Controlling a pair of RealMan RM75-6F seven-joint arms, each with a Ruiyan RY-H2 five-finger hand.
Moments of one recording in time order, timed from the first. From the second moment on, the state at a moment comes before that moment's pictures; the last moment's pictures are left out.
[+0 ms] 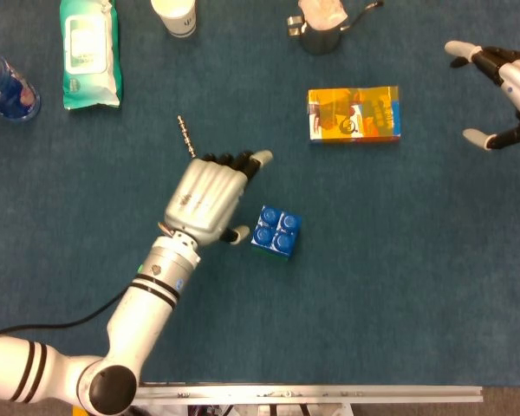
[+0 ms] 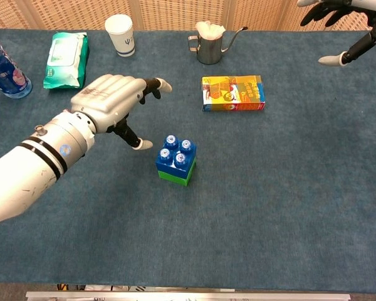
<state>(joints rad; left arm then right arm) -0.78 -1.60 -0.11 -1.99 0.85 1.32 0.82 0.68 -0.97 0.15 -1.65 -1.38 0.79 0.37</state>
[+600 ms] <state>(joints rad) -0.80 -1.66 -0.13 -1.98 0.83 1.29 0.83 0.68 -0.97 0.15 -1.65 -1.37 0.79 0.35</state>
